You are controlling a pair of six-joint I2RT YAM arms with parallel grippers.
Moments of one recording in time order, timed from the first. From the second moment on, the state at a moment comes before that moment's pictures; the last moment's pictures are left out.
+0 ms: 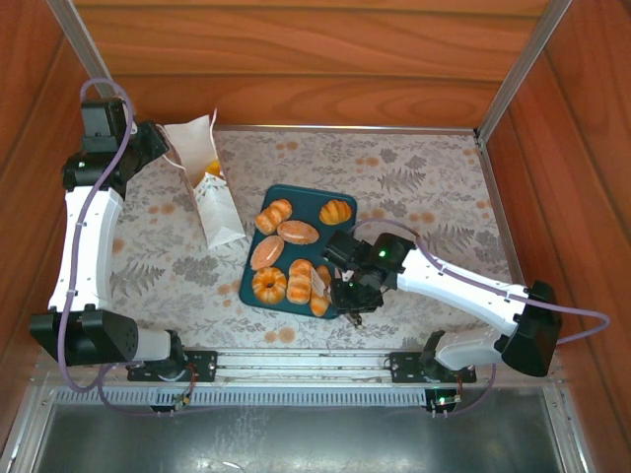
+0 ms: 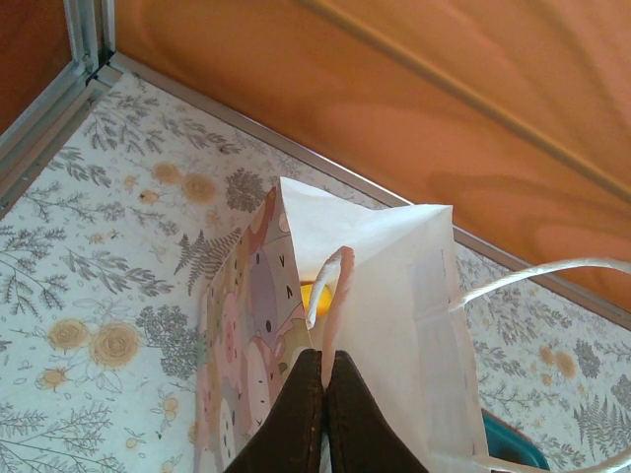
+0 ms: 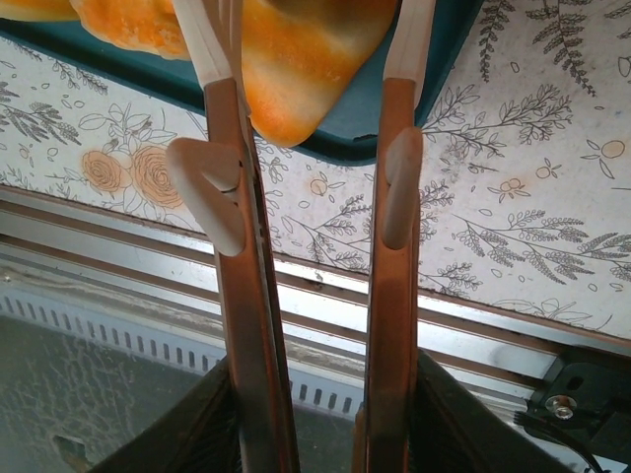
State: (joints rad) left arm 0.05 1.36 1.54 -0.76 0.11 -0.48; right arm 1.06 1.31 1.09 -1.18 -0.20 0.85
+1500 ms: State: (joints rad) left arm 0.04 1.36 1.54 -0.75 0.11 -0.49; right arm 1.03 1.52 1.98 -1.14 -0.05 0.57
